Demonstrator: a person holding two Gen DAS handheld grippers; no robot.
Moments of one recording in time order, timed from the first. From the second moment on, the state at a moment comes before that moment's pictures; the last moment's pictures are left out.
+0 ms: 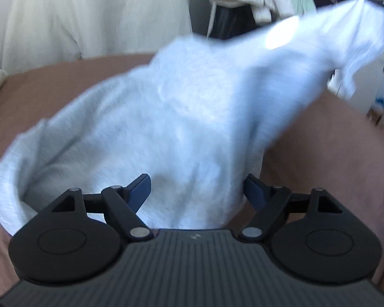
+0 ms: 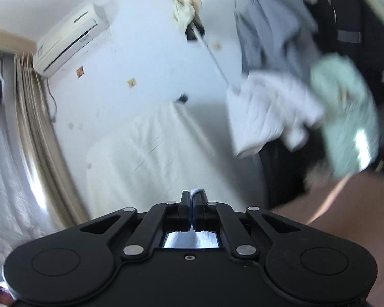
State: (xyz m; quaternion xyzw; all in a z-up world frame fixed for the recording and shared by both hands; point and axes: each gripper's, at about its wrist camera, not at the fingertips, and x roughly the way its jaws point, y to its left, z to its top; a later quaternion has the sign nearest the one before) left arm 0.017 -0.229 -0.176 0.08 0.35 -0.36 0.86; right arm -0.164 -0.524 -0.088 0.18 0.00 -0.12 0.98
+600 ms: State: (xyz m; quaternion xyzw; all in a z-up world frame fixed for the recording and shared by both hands) left arm 0.021 -0.175 -0.085 0.09 0.22 -0.21 0.95; right arm -0.144 -0.595 -0.164 0.31 0.13 -0.09 0.94
